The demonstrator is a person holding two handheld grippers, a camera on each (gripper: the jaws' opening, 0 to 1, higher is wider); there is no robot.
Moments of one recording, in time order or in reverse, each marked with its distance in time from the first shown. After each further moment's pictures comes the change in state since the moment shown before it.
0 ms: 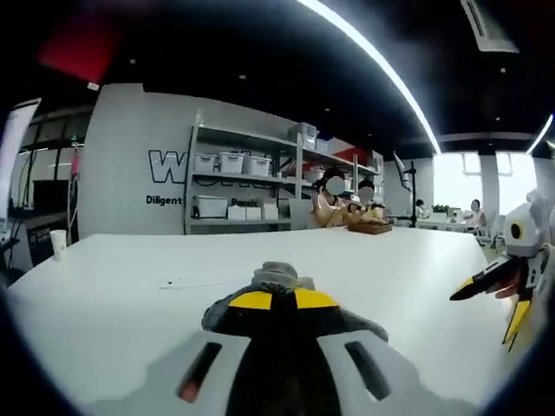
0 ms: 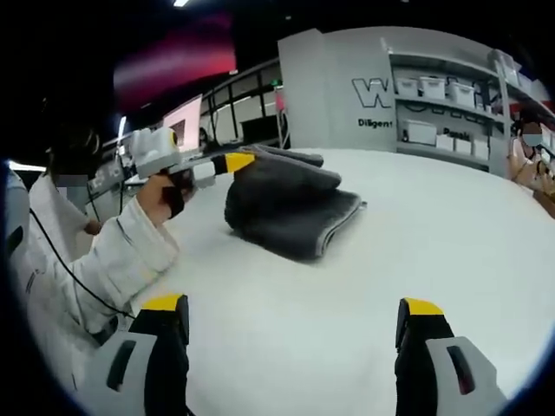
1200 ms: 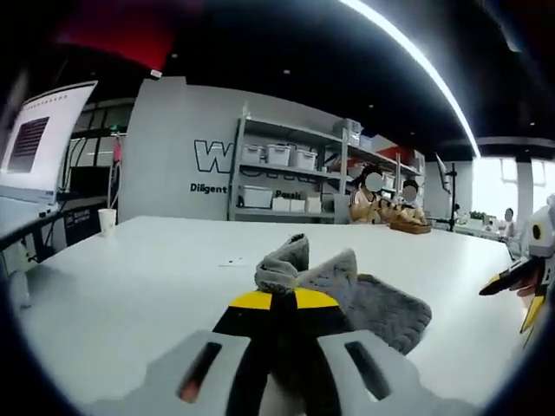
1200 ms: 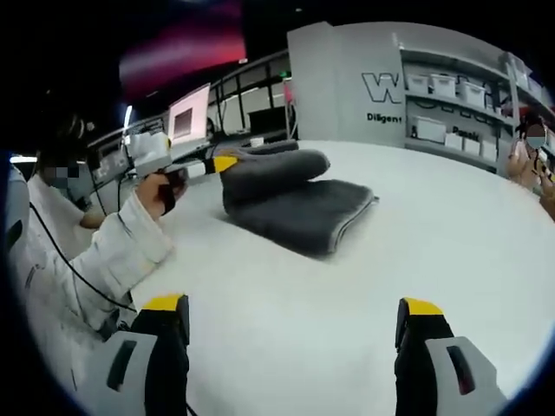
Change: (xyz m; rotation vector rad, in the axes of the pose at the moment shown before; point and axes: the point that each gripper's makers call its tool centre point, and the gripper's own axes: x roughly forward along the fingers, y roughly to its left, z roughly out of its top) left arm -0.046 0.076 -0.023 -0.069 0.024 0.214; right arm 0.009 0.011 -0.005 -0.030 0.045 0.025
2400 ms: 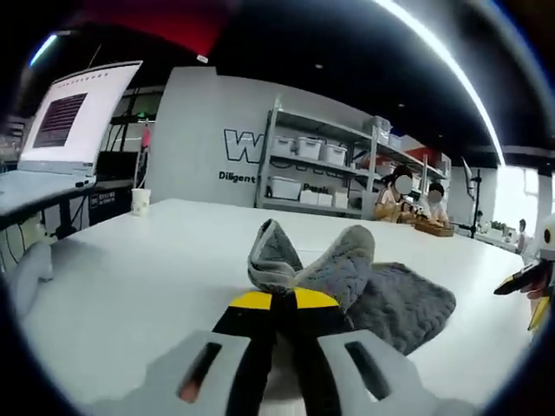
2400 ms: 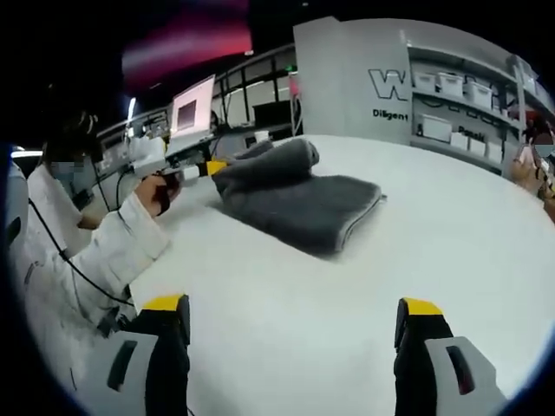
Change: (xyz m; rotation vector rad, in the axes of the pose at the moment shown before) left arm -0.021 0.051 -0.023 -0.072 0.036 0.132; right arm 0.008 0.005 0.000 -0.025 0.031 0.015
